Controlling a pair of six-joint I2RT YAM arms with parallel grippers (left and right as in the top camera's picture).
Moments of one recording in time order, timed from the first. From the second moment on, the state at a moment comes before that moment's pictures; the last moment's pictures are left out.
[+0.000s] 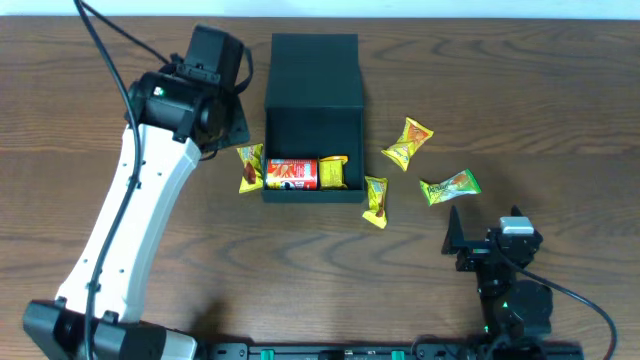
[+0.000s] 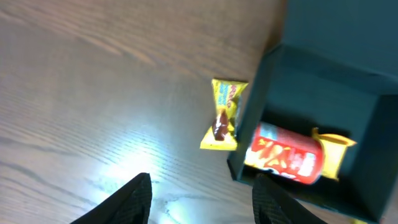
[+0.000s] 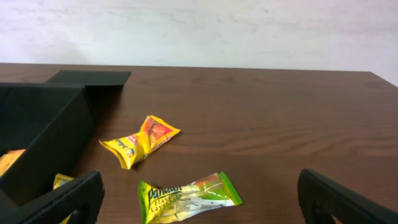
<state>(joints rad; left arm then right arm) -0.28 1.60 1.66 -1.28 -0.19 -0.54 0.08 0.01 0.07 -0.21 0.09 0.01</state>
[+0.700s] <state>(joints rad) -0.16 1.42 1.18 -0.93 -0.06 -0.44 0.08 0.01 0.07 -0.21 0.09 0.01</state>
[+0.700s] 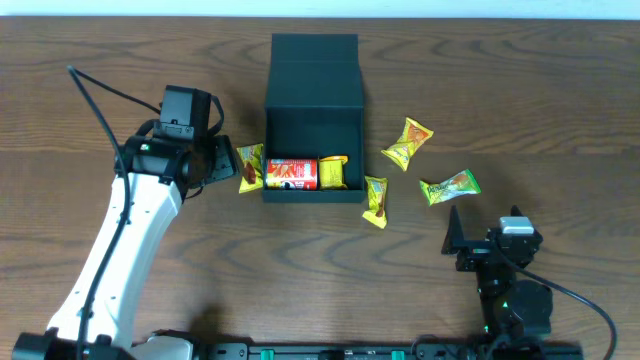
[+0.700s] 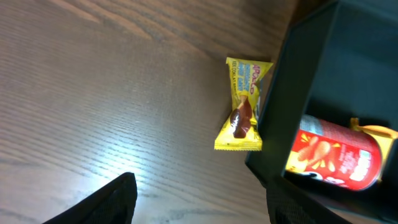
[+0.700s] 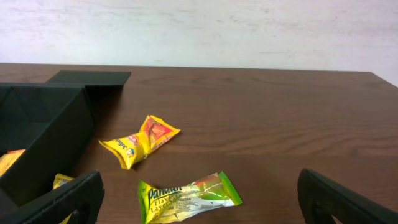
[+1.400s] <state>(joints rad) -0.16 1.67 1.15 -0.76 0.03 -0.37 0.08 0.01 0.07 -0.21 0.09 0.01</state>
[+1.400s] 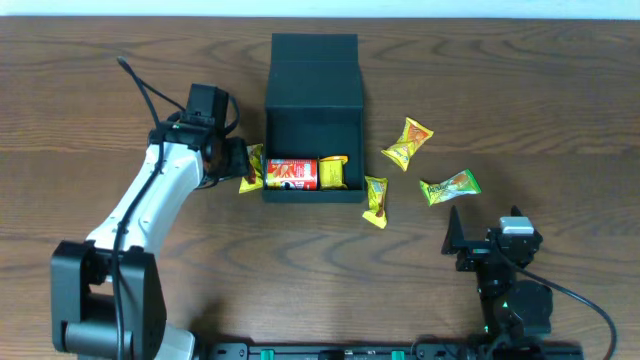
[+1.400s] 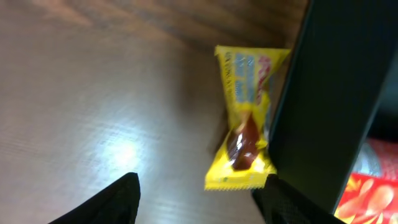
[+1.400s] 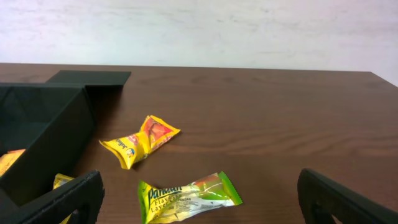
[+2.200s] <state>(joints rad) -0.17 1.86 1.15 -0.60 0.16 -0.35 0.08 0.01 0.07 -0.21 0.09 0.01</state>
